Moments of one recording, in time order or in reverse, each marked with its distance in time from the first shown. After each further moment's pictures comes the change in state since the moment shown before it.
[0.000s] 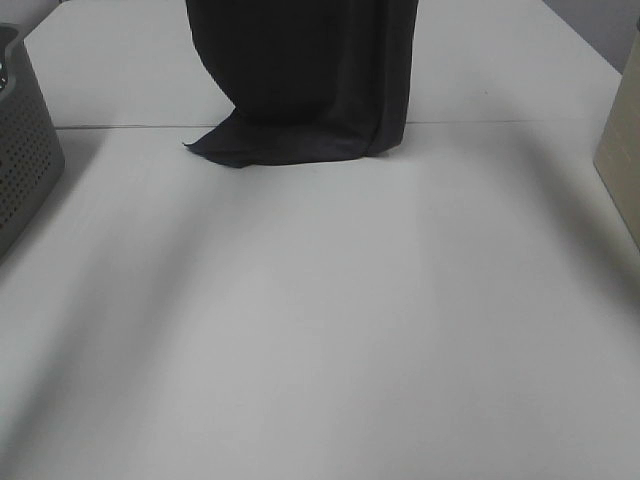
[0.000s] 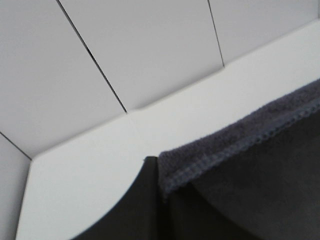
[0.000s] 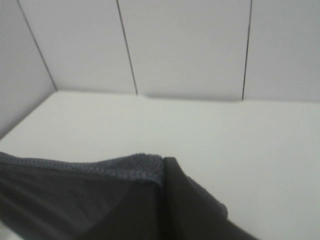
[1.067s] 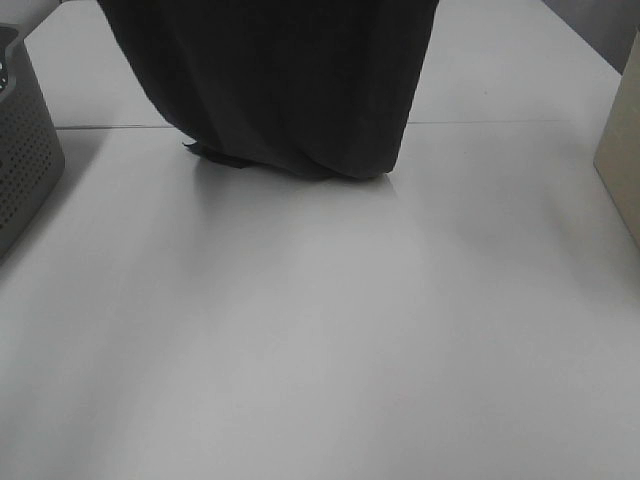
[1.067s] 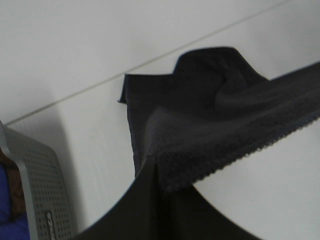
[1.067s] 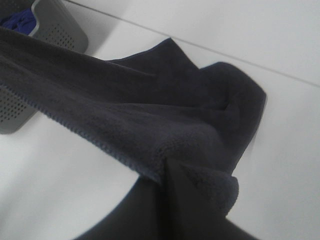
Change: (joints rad) left arm -0.037 -0.602 0.711 -0.170 0.422 -0.114; right arm -0.001 -0.323 0.264 0.401 0.708 -0.294
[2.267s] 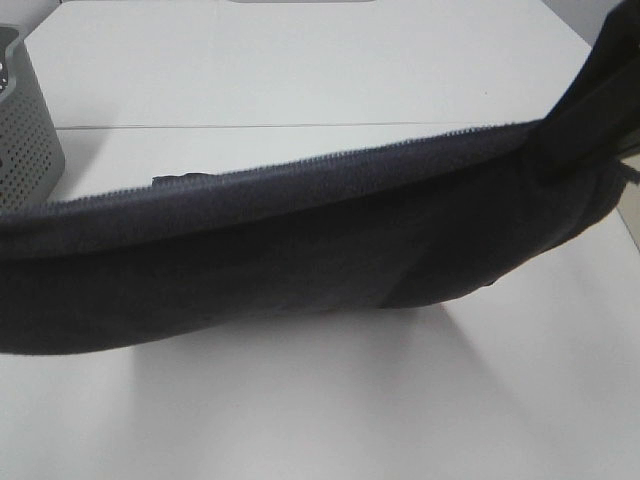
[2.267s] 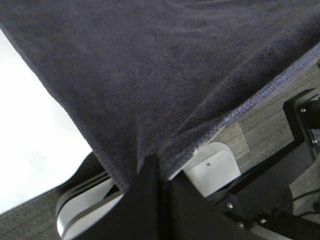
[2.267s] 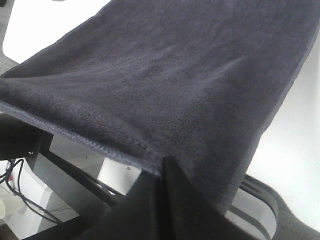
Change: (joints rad) left arm -0.101 -0.852 1.153 -0.396 -0.083 -0.206; right arm 0.015 -0.663 0.963 0.181 -0.004 0.100
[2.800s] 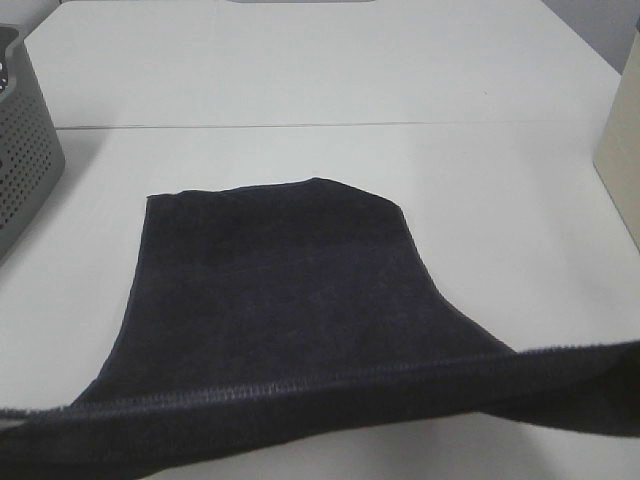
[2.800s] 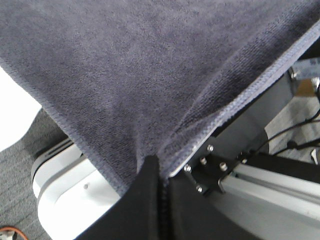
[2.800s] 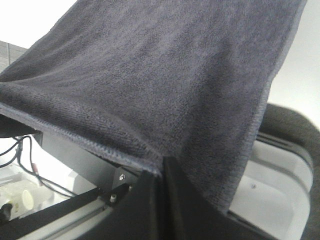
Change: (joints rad) left arm -0.133 -0.041 0.155 -0.097 -0.001 0.033; right arm -0.002 -0.294 0.347 0.038 -0.003 0.134
